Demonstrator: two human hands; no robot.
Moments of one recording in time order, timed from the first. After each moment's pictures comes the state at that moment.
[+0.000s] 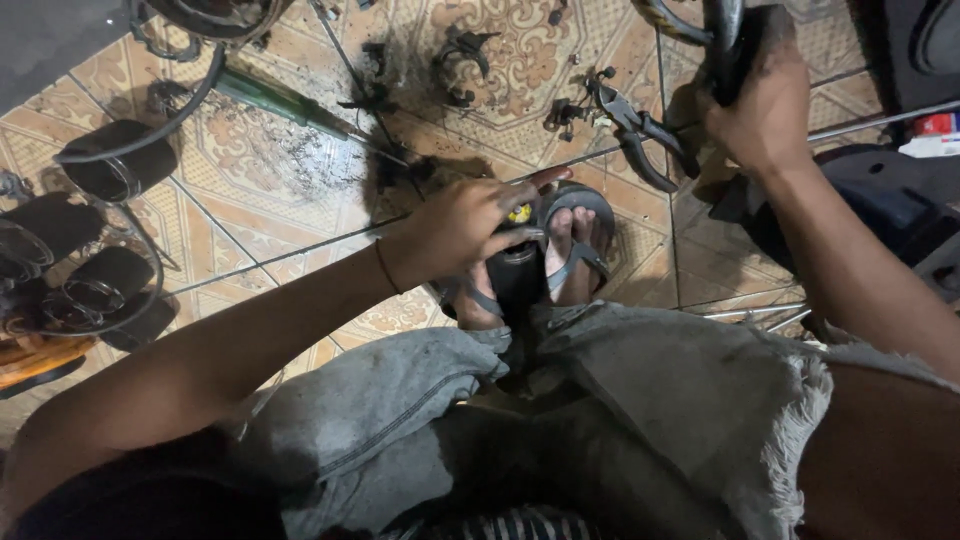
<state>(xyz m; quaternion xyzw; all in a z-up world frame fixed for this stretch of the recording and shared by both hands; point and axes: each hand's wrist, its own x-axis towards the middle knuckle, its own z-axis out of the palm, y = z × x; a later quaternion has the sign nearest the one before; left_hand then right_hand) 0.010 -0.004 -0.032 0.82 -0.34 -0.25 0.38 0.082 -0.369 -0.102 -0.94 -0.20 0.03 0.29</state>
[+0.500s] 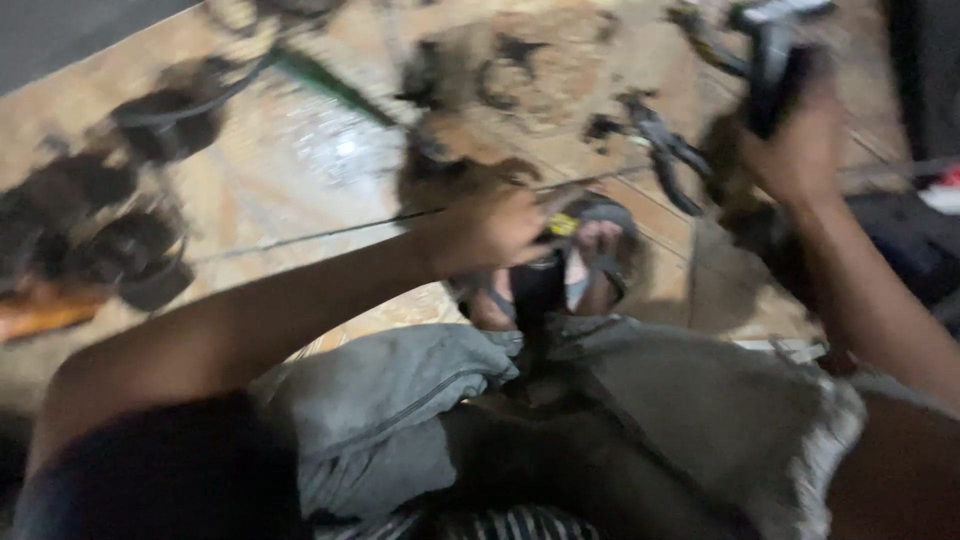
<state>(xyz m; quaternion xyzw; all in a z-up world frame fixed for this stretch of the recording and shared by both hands) -0.009 0.007 -0.048 0.86 -0.42 -0.06 0.28 0.080 -0.375 -0.112 -0.94 -0.19 0.06 0.29</state>
